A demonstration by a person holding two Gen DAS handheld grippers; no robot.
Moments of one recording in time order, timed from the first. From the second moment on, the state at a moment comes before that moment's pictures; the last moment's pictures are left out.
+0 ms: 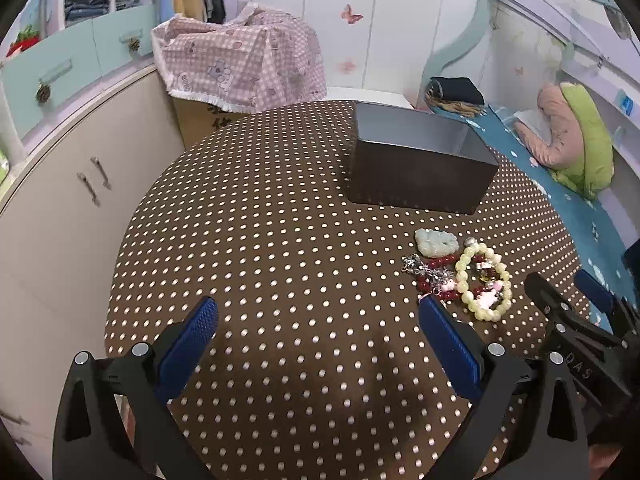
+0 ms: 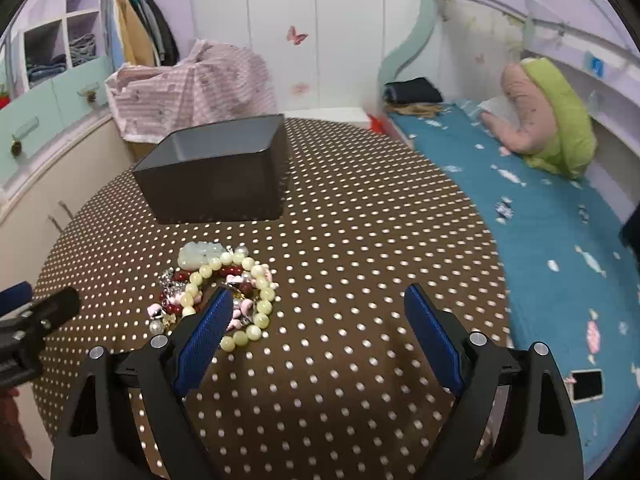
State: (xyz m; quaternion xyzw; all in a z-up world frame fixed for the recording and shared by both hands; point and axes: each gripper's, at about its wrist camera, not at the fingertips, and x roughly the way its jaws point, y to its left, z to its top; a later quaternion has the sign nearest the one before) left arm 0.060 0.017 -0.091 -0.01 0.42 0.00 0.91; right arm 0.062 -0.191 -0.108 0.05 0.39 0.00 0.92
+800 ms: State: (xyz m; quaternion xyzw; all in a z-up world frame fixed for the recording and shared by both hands) left arm 0.108 -0.013 -0.100 0.03 0.42 -0.09 0.90; right arm 0.104 -0.196 -0.132 0.05 0.44 0.06 0.89
